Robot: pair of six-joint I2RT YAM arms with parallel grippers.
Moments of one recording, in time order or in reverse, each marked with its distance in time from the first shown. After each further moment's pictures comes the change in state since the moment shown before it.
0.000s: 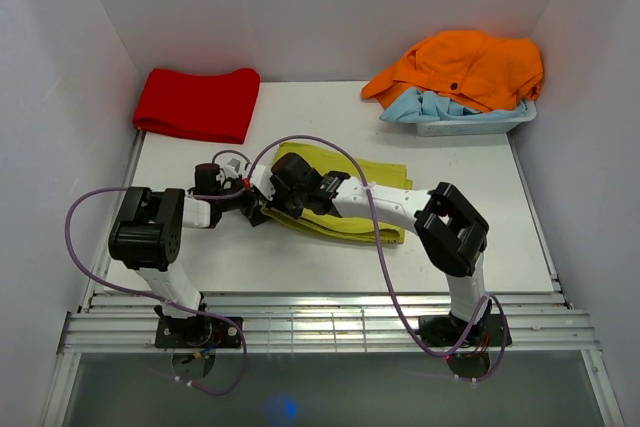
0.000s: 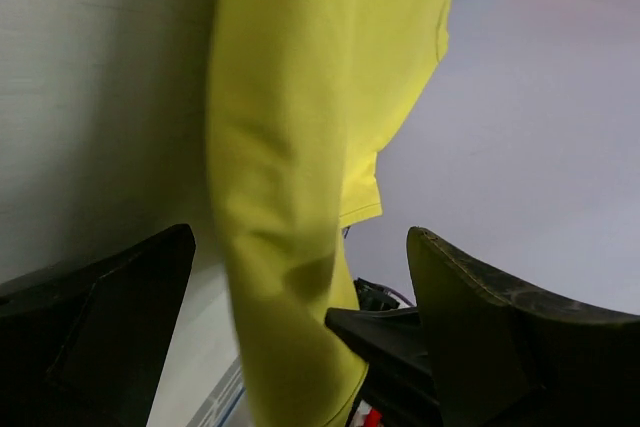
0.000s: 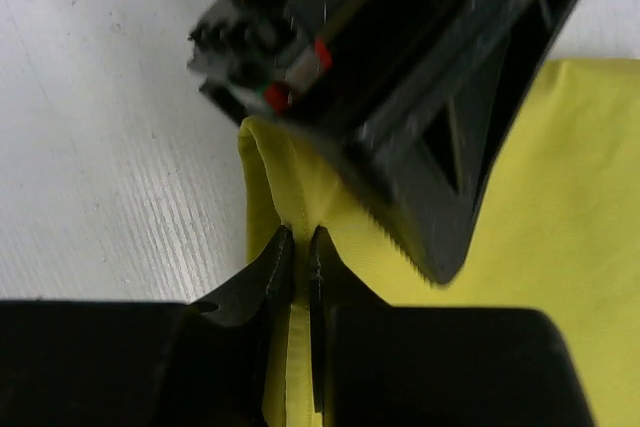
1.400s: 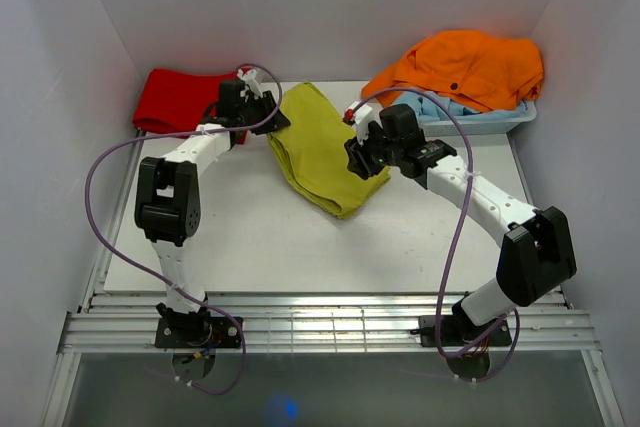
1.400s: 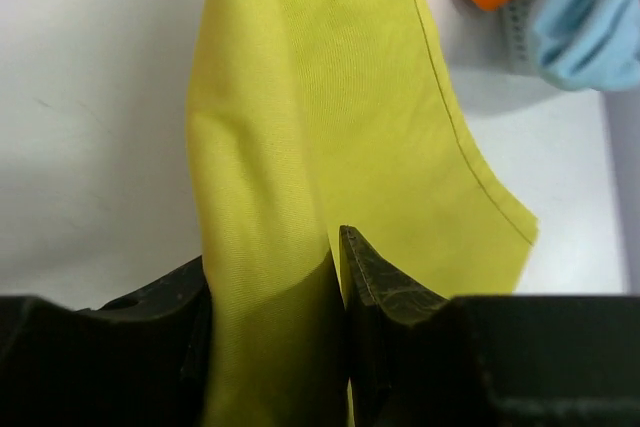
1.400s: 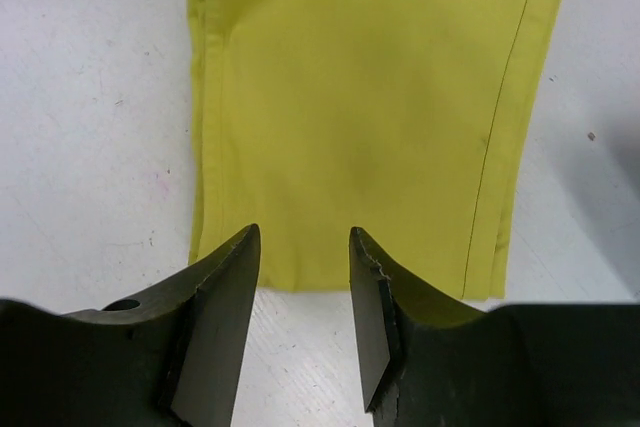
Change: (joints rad) left arm -0.141 0.238 0.839 -0.472 -0.410 0.580; right arm -0.474 -0.427 -0.245 -0.055 -0.179 0.094
